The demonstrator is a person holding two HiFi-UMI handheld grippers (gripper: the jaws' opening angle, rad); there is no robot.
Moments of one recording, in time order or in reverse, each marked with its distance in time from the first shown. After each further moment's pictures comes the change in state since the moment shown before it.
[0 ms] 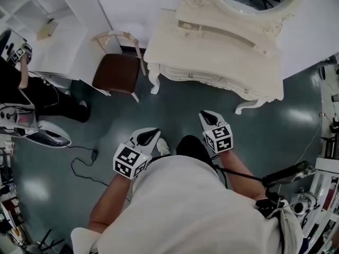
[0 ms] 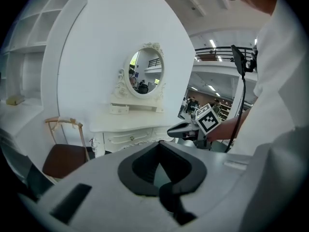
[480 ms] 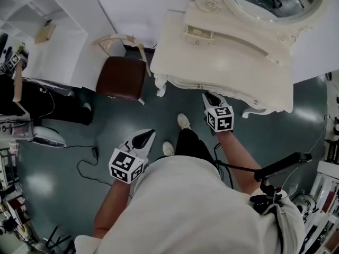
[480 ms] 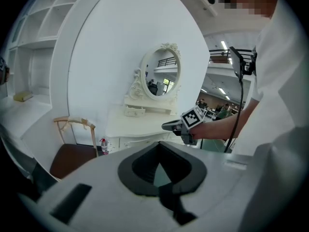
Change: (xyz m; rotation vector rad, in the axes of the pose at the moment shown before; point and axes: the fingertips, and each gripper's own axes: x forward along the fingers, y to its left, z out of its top) left arm 0.024 0.116 0.047 -0.083 0.008 0.078; right arm 0.151 -0.100 0.086 0.115 -0.018 -0.079
